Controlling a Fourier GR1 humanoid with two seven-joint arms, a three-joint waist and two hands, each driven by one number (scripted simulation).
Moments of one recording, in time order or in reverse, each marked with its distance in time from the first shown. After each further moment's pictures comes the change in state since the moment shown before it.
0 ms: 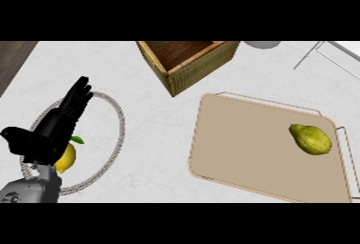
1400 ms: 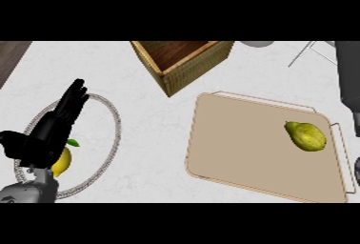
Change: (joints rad) left arm 0.025 0.007 0.007 -0.012 0.000 0.014 -0.007; right arm 0.149 0.336 -0.090 -0.482 -0.224 -0.437 0.254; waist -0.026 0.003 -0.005
